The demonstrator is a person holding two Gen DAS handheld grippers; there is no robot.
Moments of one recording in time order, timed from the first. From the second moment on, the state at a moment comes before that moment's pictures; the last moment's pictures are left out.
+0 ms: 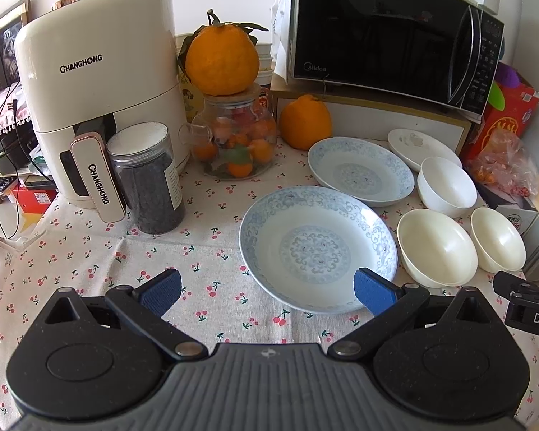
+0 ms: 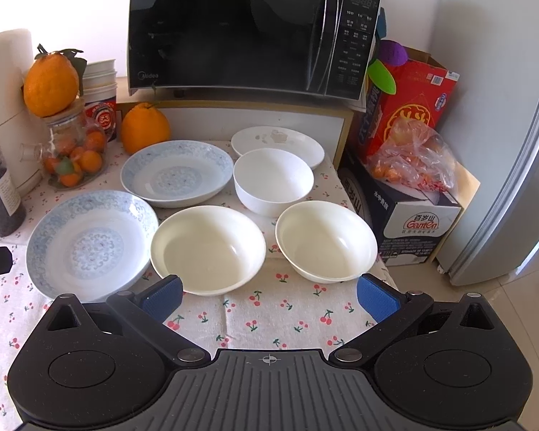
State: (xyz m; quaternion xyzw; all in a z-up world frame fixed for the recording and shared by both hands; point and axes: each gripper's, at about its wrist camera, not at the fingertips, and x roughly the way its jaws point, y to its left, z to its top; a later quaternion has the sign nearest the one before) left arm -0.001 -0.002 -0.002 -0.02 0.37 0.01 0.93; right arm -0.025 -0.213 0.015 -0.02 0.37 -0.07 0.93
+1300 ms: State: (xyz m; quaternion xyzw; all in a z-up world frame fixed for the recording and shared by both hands) left arm 0.009 0.008 -0.009 -0.02 0.40 0.01 0.92; right arm -0.026 -0.213 0.010 0.01 0.37 -0.03 0.93
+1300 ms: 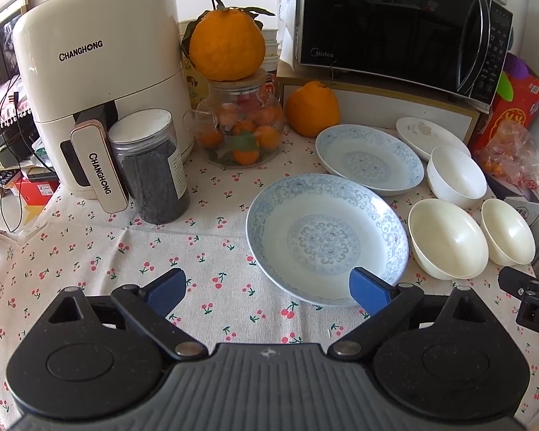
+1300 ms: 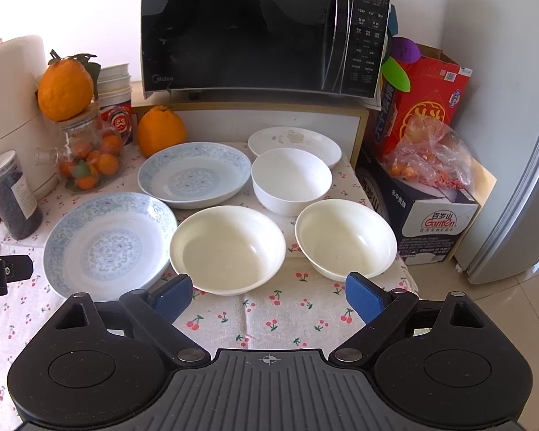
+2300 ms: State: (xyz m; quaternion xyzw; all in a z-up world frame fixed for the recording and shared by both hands) left arm 0.029 0.028 -0.023 -0.06 0.43 0.02 0.90; right arm -0.012 -0.216 -0.012 0.19 0.42 0.06 0.89
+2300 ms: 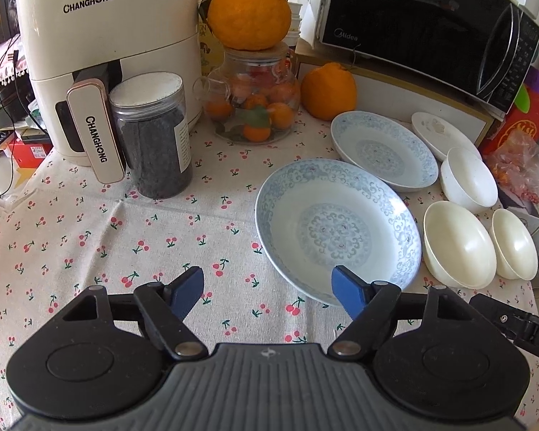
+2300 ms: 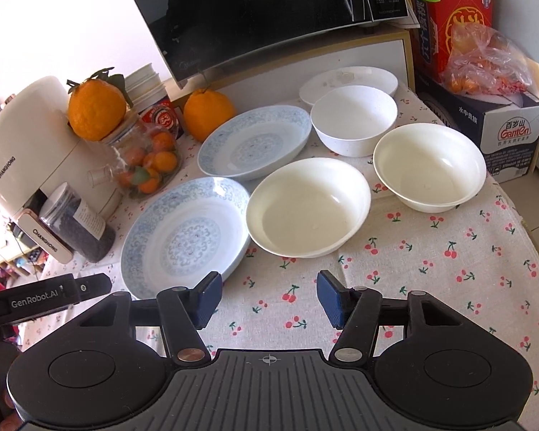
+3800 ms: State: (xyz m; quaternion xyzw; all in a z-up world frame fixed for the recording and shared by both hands) left arm 0.098 0.059 -0.071 -0.16 0.49 0.00 0.86; right arm 0.041 -0.185 -0.062 0.33 0.46 0.05 0.82
